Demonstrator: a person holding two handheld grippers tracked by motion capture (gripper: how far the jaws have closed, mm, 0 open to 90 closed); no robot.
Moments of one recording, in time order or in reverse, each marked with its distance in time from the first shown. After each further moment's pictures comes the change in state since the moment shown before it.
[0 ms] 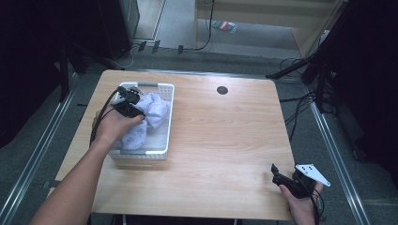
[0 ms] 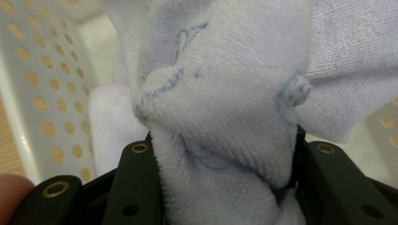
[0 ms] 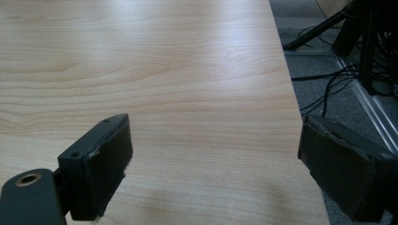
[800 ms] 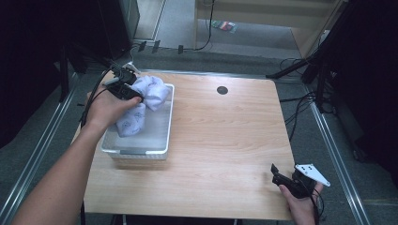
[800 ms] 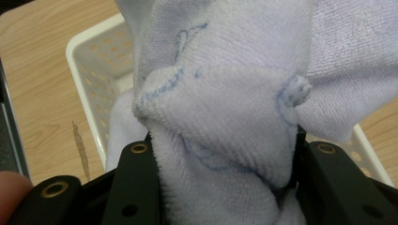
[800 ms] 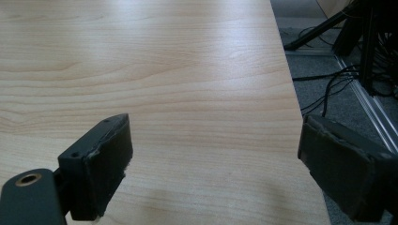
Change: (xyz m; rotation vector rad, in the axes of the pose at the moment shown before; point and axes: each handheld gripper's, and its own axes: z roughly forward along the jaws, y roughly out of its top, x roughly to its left) left arm 0.000 0.031 -0.071 -0.089 -0.012 0.019; right arm 0.001 0.000 0.000 0.003 0.000 -0.002
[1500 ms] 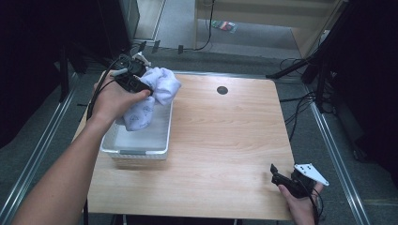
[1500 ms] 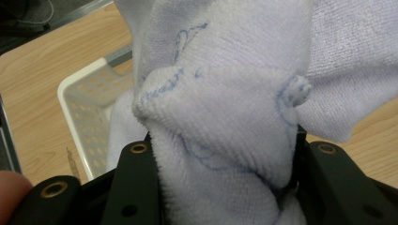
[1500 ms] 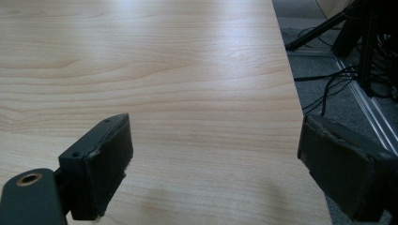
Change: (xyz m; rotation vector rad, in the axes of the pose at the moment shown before) left arm -0.028 0.026 -0.026 -0.040 -0.025 0.058; right arm 0.002 0.000 0.001 0.002 -0.005 -0.016
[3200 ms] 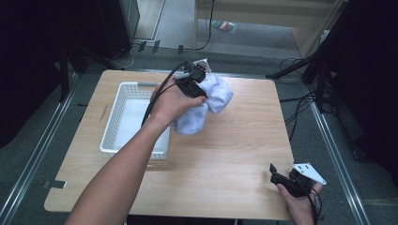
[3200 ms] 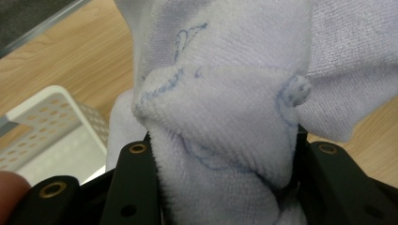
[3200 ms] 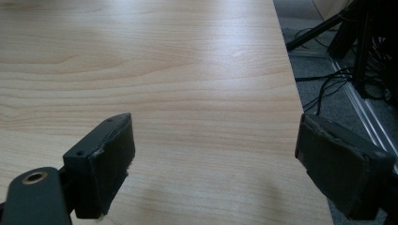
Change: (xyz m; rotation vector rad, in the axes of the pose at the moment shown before) left arm -0.131 0.059 0.035 -0.002 -0.136 0.130; right arm 0.004 0.001 0.002 0.011 -0.013 -0.024
